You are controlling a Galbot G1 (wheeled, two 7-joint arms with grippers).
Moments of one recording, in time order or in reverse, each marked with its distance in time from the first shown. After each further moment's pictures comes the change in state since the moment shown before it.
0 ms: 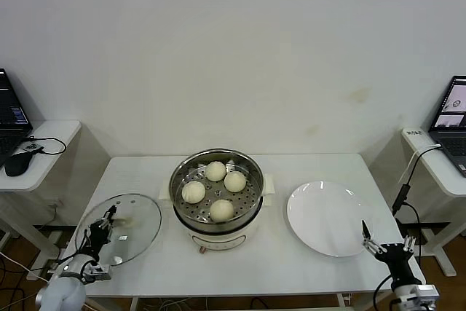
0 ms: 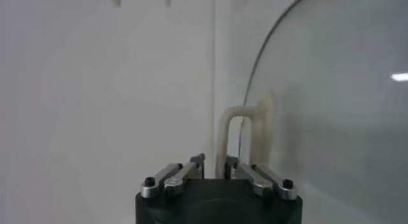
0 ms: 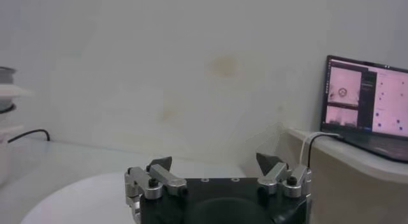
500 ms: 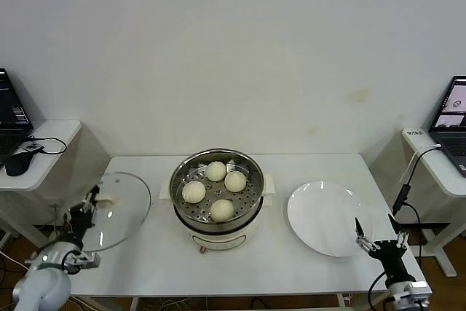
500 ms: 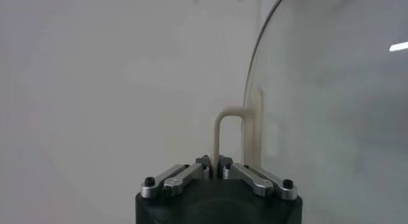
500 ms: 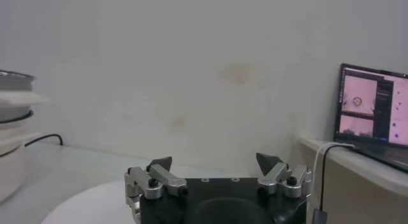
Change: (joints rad) left arm 0.093 0.047 -0.111 -0.305 -0.057 0.125 0.098; right arm 0.008 0.002 -0.026 0.010 -0.034 0.012 0.001
